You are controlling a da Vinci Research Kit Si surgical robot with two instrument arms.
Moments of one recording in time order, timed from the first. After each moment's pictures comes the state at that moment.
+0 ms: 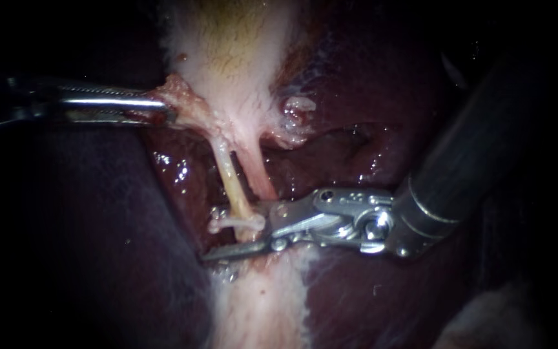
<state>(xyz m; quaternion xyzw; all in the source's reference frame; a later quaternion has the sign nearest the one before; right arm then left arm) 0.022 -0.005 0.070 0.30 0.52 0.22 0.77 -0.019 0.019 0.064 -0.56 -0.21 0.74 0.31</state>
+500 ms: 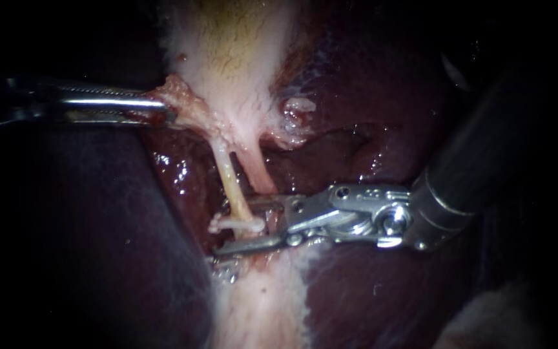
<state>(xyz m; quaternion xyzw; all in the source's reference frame) 0.020 -0.005 0.070 0.28 0.53 0.20 0.78 -0.019 0.019 0.064 -0.56 -0.21 0.74 0.31</state>
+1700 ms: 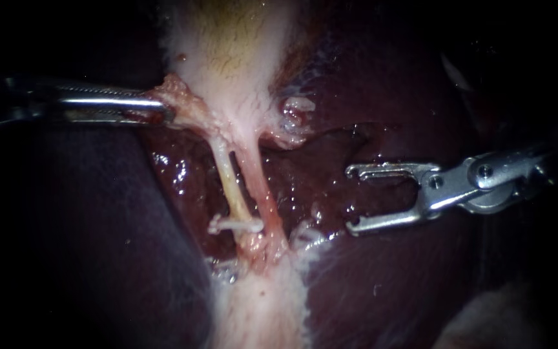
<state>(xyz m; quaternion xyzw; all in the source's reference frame) 0.004 -0.001 0.067 0.20 0.56 0.09 0.80 -0.019 0.019 0.065 -0.56 -0.21 0.74 0.31</state>
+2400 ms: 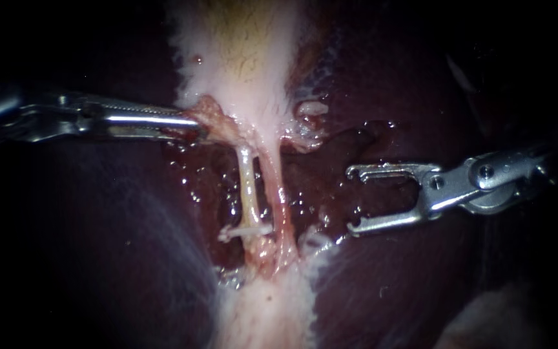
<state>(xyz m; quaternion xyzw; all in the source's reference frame) 0.003 -0.001 0.067 0.20 0.56 0.09 0.80 -0.023 0.017 0.073 -0.55 -0.21 0.75 0.30</state>
